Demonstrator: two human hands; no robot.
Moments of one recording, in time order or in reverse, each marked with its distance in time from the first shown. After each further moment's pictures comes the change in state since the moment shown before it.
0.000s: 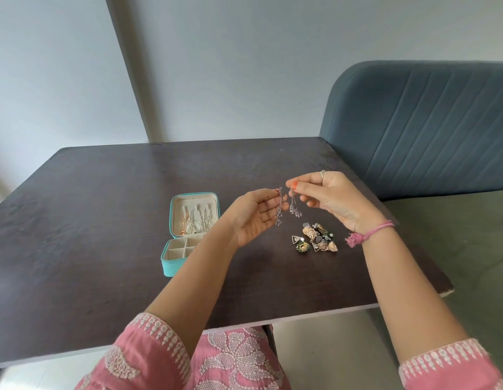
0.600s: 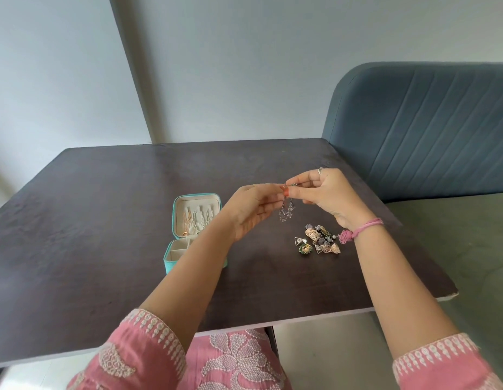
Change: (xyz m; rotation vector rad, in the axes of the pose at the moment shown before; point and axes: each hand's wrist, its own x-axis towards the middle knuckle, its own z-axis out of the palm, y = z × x) left_hand -0.005 0.013 0.002 0.191 0.058 0.137; right_hand 0.013 0.002 0.007 -0.106 0.067 -0.099
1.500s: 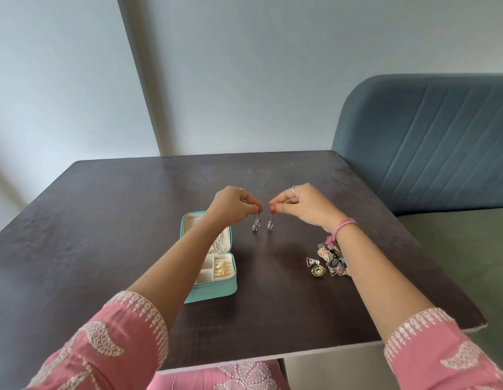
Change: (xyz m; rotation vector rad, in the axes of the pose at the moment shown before) left_hand 0.034 0.023 -0.061 0.959 0.297 0.165; right_hand 0.065 0.026 0.036 -0.288 -0.216 -0.065
